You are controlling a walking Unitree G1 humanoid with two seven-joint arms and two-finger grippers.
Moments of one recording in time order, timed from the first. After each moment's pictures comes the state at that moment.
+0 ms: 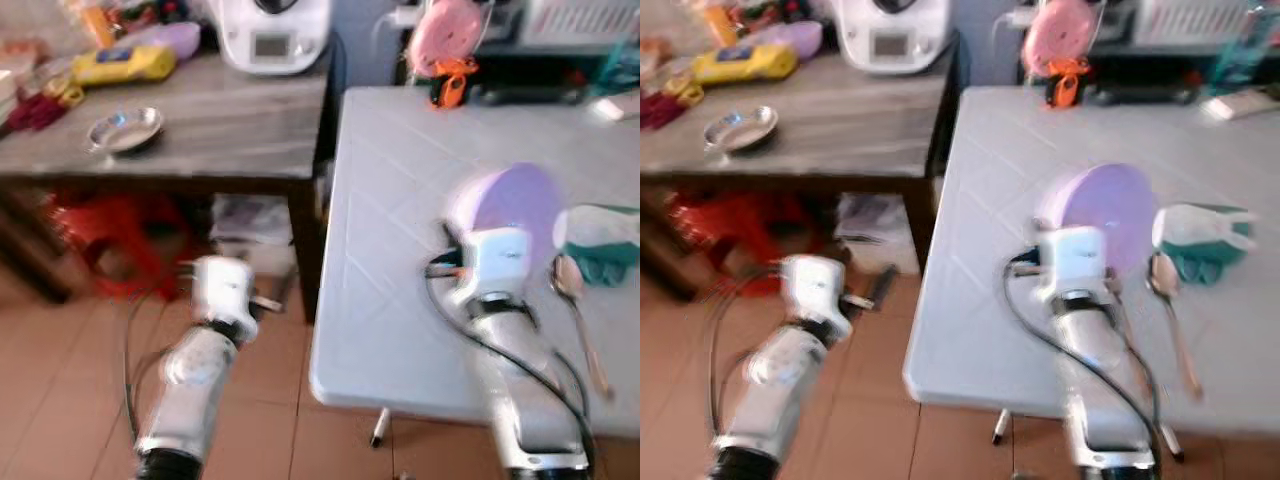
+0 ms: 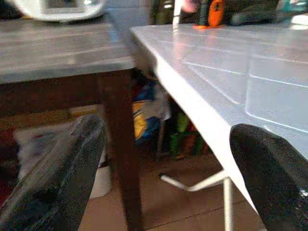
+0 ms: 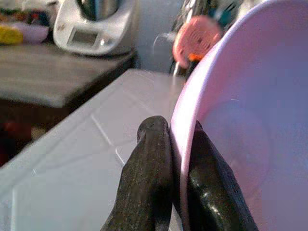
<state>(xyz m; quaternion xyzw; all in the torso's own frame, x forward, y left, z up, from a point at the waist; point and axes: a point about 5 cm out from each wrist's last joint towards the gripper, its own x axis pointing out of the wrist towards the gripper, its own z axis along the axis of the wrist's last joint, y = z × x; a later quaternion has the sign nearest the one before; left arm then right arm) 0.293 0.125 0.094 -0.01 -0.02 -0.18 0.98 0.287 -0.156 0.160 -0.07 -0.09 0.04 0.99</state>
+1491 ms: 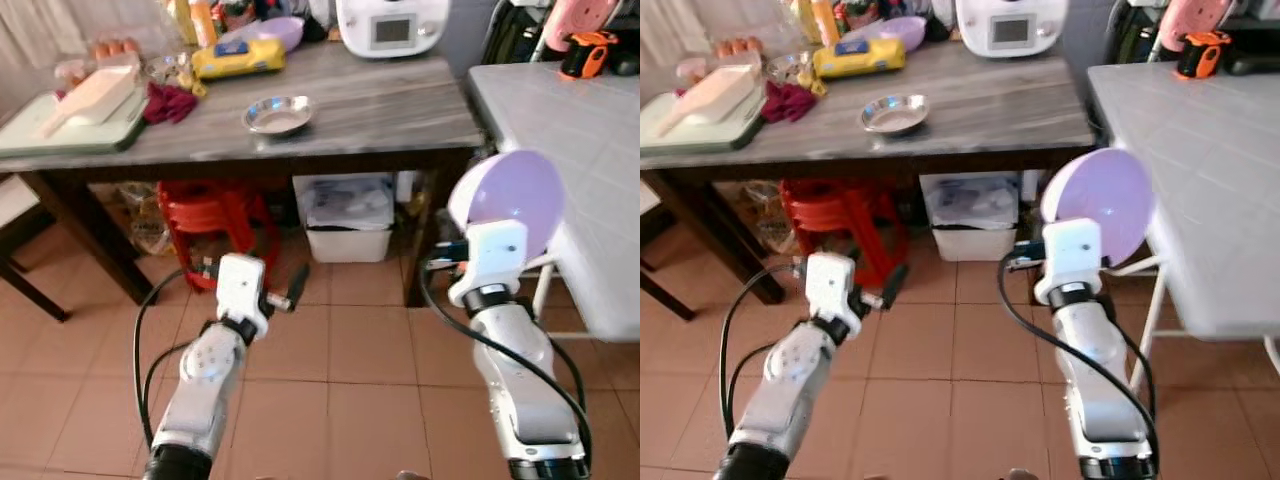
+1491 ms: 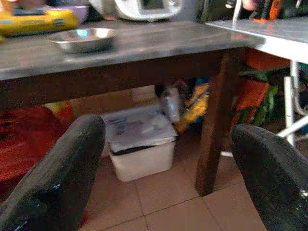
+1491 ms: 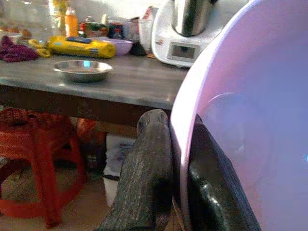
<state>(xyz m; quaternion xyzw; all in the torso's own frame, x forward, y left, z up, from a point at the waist) 0.296 0.115 0.097 0.00 -0.03 -0.19 0.98 0.289 -0.152 0.162 -0.08 -0.11 0.05 0.99</state>
